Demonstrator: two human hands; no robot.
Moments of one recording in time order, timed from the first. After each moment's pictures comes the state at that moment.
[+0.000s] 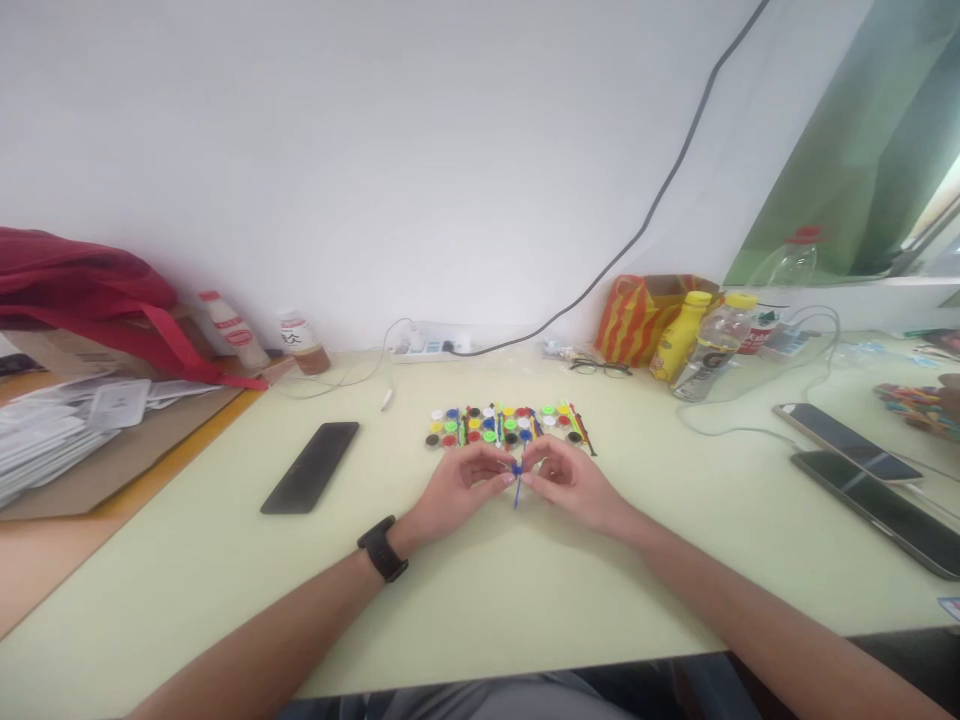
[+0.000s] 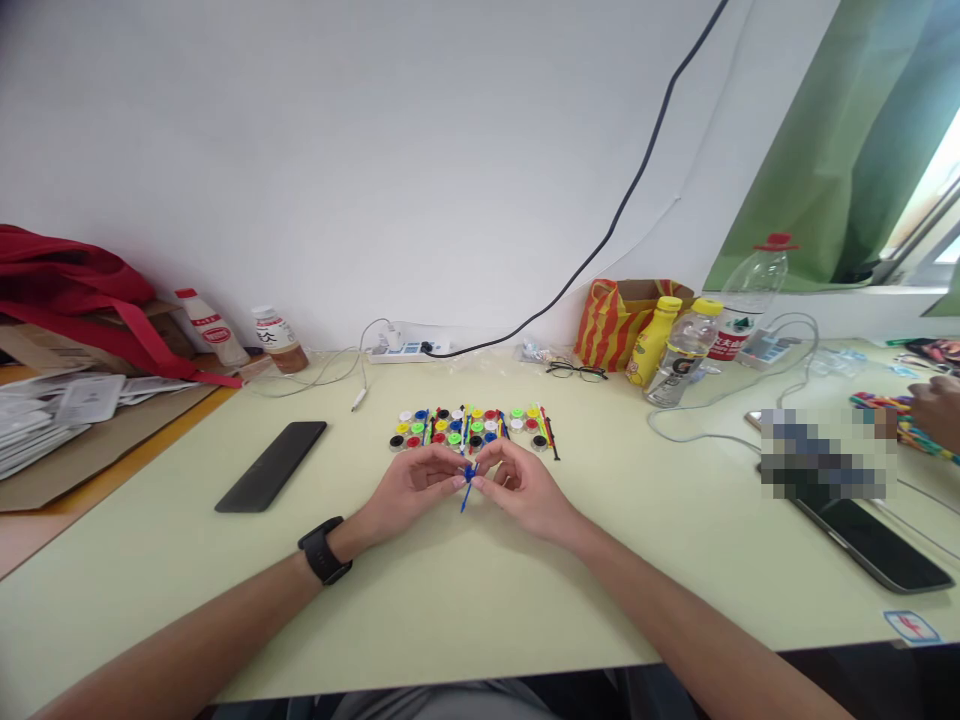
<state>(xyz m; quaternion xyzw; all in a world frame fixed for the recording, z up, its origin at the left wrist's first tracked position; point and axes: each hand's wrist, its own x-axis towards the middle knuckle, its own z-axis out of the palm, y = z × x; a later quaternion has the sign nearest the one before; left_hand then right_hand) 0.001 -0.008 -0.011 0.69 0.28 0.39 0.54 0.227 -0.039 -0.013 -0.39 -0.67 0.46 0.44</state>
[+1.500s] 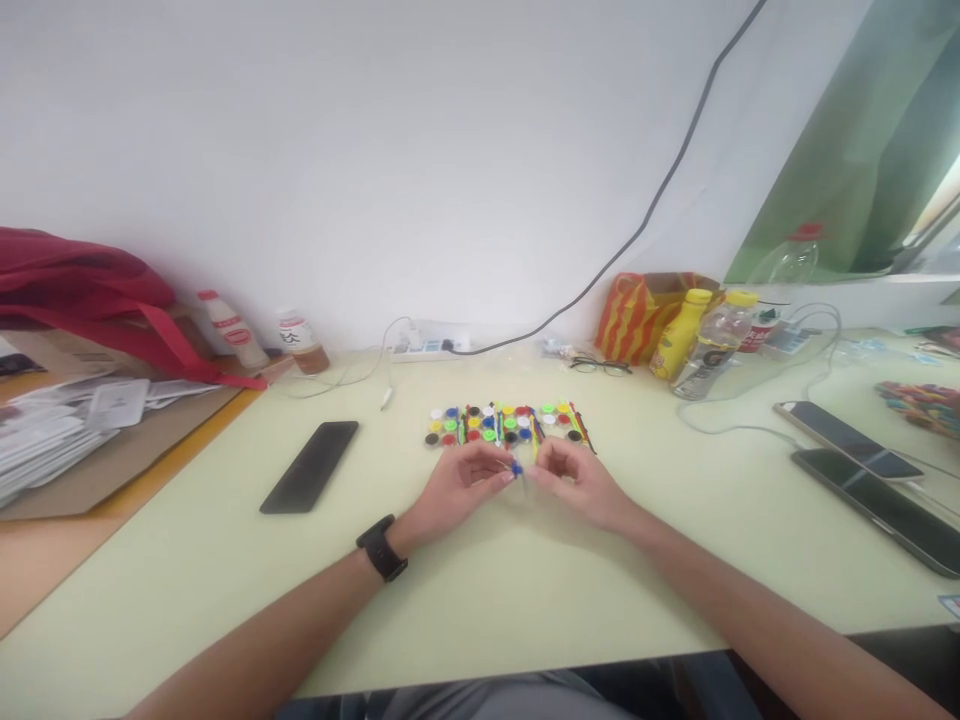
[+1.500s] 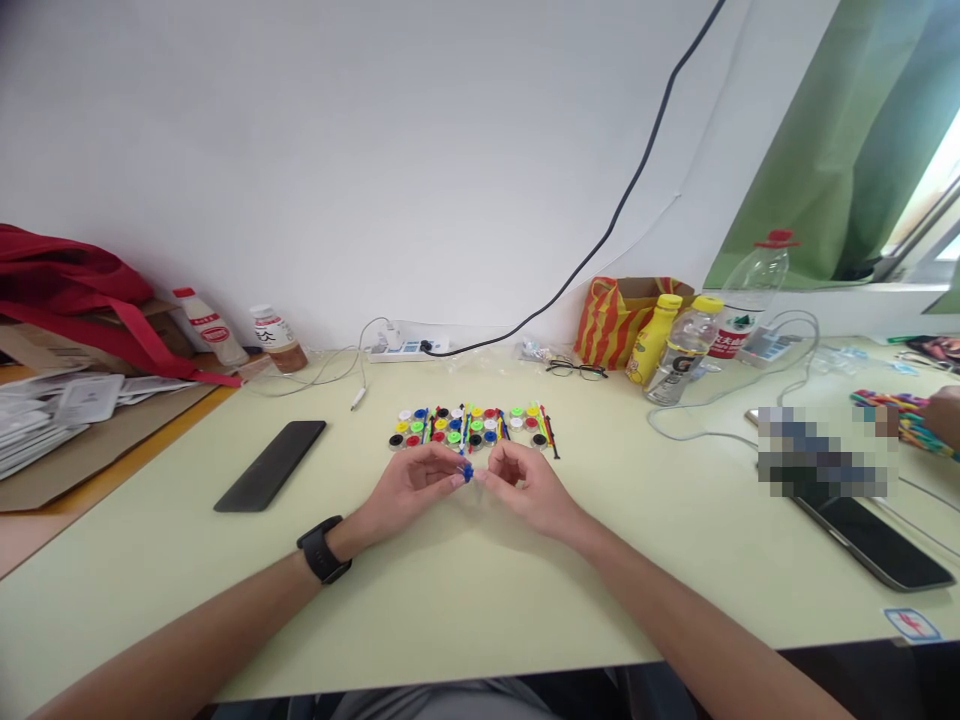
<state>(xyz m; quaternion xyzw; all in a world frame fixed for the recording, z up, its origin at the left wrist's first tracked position) 0.001 -0.009 -0.009 0.69 0.29 0.40 0.53 0.232 -0.038 -0.009 -0.40 -0.68 0.42 0.44</state>
